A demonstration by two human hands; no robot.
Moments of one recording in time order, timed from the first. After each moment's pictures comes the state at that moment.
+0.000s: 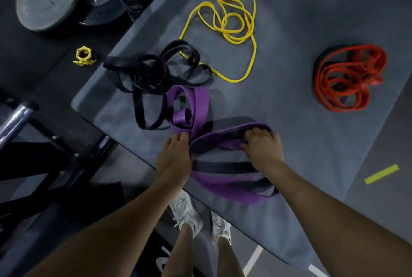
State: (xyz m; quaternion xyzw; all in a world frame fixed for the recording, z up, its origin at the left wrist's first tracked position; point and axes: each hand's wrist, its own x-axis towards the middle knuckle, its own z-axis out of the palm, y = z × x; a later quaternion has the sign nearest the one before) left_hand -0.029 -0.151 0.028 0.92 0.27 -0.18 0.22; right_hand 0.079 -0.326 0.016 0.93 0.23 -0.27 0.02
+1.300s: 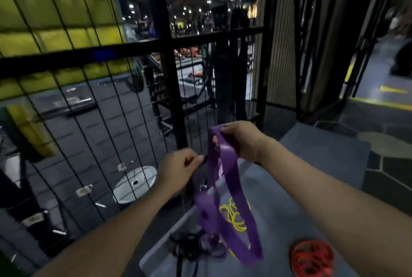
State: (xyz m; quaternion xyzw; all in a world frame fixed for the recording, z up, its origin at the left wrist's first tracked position) left_hand 0.039 -0.097 0.545 0.90 0.15 0.25 0.32; right_hand 0.145 -0.244 0.627 0.58 0.18 -0.39 -0.69
